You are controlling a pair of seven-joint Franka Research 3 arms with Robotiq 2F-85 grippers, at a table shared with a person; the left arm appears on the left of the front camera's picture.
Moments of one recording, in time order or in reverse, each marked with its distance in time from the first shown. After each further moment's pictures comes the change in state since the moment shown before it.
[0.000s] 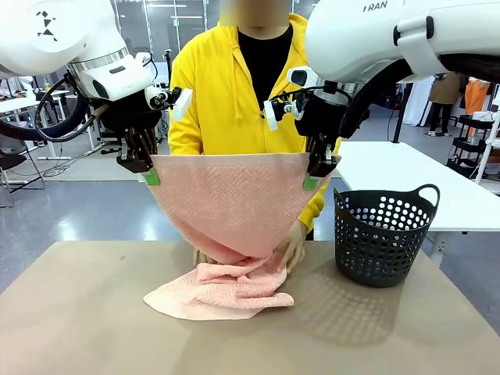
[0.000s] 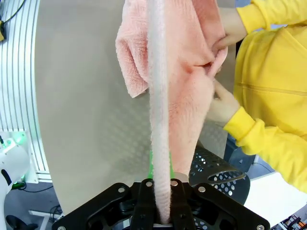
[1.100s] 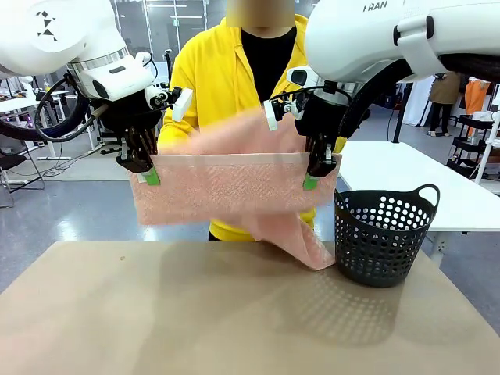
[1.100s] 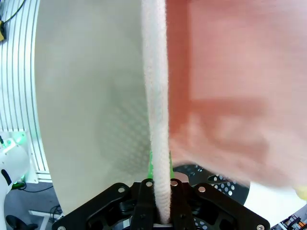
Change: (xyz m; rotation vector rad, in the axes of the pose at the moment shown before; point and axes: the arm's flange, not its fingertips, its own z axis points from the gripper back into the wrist) left arm 0.000 0.000 0.000 0.000 0.000 0.000; right arm 0.000 0.000 0.000 0.000 0.000 0.000
